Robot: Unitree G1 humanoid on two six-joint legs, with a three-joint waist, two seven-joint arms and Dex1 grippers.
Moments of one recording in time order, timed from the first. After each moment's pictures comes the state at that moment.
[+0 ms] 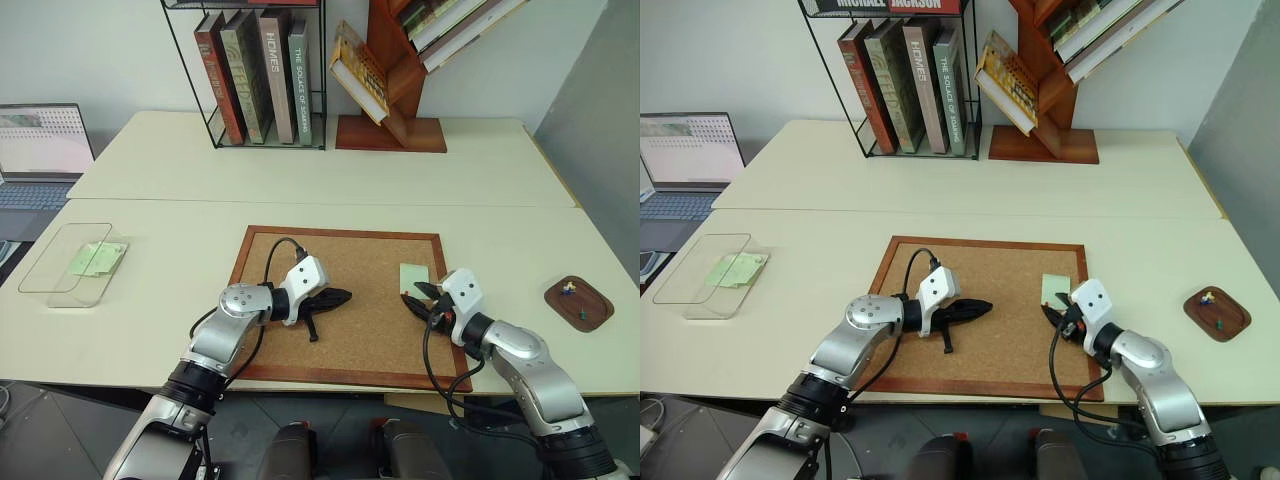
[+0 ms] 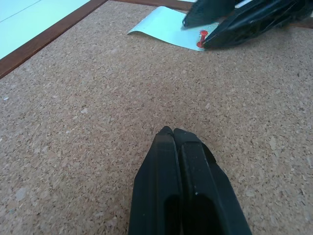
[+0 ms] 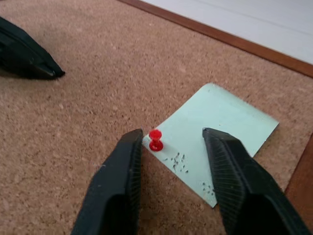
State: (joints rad) left arm -0.42 0.42 -0.27 0.20 -0.13 0.17 -0.97; right arm -0.08 -0.44 0.10 -0.17 0.19 0.32 0.55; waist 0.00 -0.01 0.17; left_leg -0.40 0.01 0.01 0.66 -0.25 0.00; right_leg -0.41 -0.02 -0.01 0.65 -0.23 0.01
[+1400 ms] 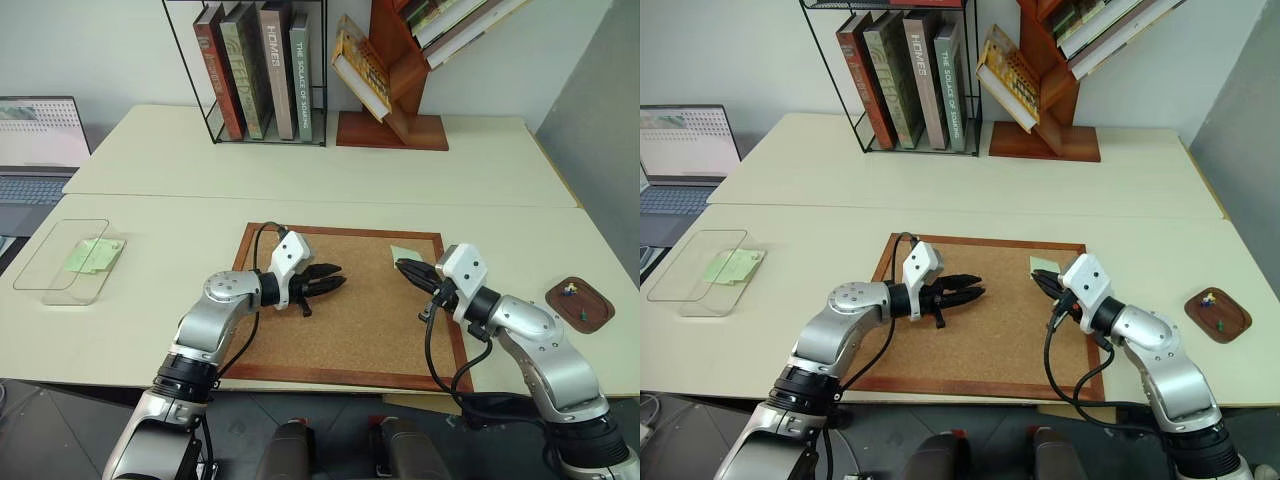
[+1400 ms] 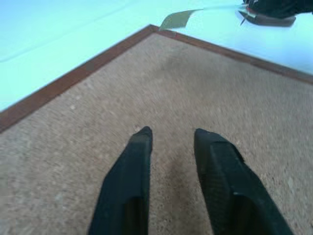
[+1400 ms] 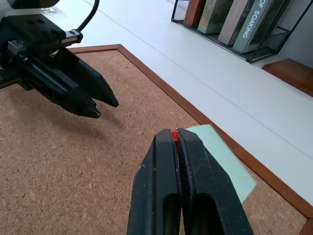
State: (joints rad) left arm -0.45 0.41 -0.14 0.08 -0.25 0.37 -0.93; right arm -0.17 -0.49 0.10 -0.37 0.19 0.31 0.63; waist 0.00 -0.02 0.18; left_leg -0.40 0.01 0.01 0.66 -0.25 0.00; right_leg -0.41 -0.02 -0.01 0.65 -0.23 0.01
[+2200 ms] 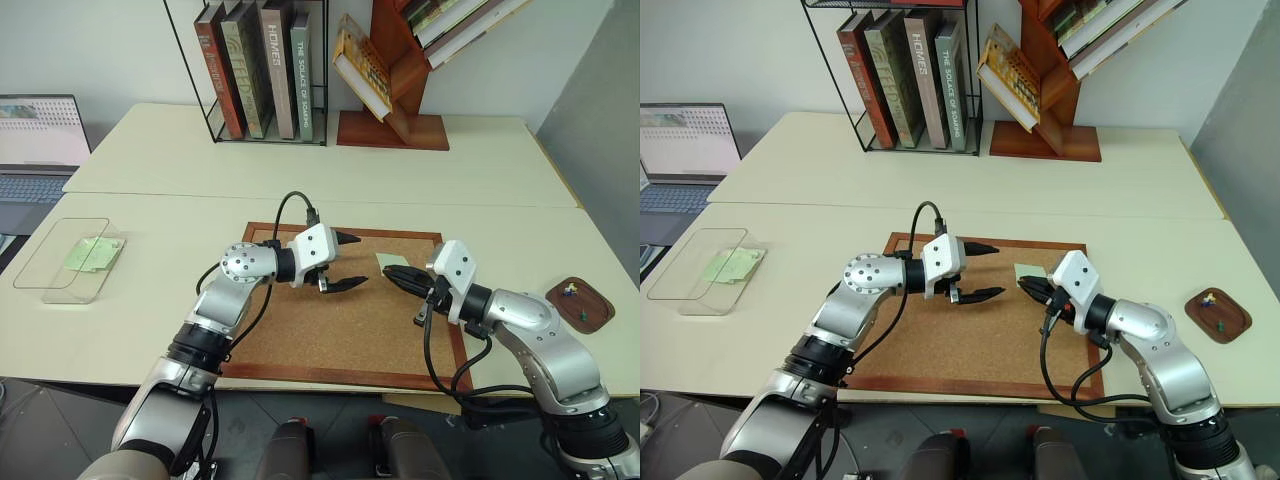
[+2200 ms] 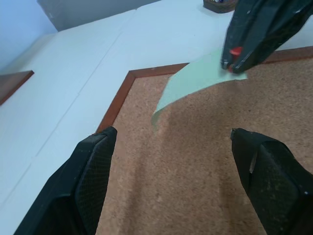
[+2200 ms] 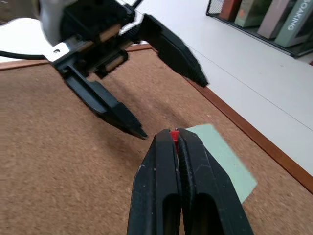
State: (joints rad) left arm -0.64 0.41 -0.27 0.29 -0.07 -0.08 -1.02; right arm -0.22 -0.51 0.12 -0.42 0.28 0.48 0.72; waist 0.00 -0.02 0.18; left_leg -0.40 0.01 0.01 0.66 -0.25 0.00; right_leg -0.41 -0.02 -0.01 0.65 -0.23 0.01
